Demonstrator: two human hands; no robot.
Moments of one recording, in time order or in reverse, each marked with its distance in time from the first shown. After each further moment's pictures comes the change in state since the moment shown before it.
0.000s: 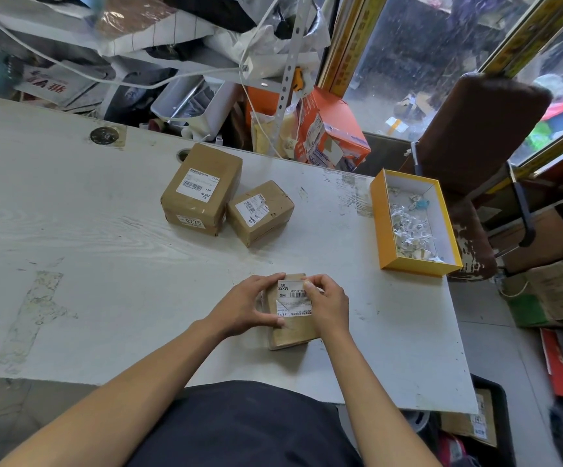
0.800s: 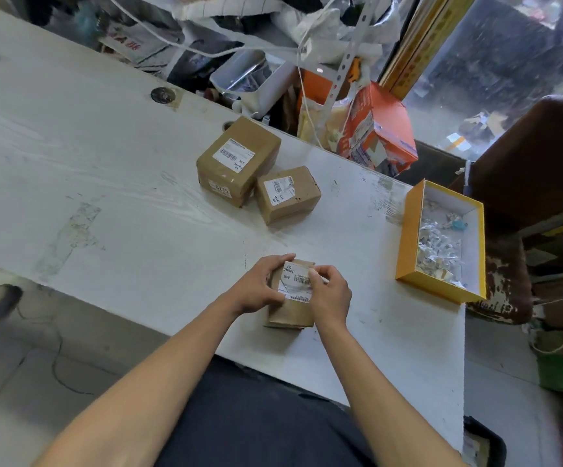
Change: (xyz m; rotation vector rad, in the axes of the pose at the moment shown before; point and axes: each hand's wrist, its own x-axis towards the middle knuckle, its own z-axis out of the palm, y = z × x) left_hand -0.012 0.030 0.033 -0.366 0.146 -0.226; right_hand 0.003 0.001 -0.005 -0.044 -0.051 -0.028
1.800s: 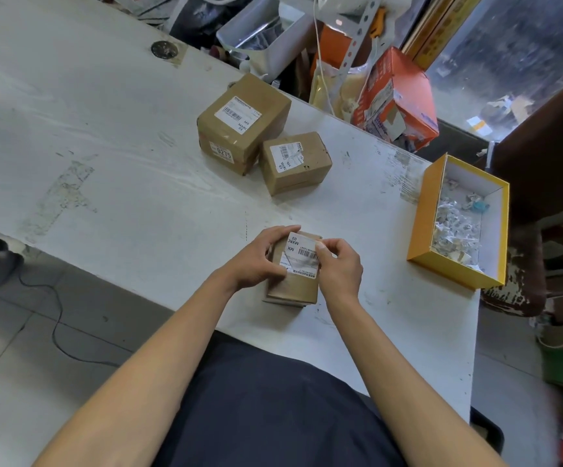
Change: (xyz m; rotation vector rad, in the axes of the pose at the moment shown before) left_hand 0.000 -0.009 0.006 -0.135 0.007 0.031; right_hand 0.010 0.011 -0.003 0.047 -0.042 -0.018
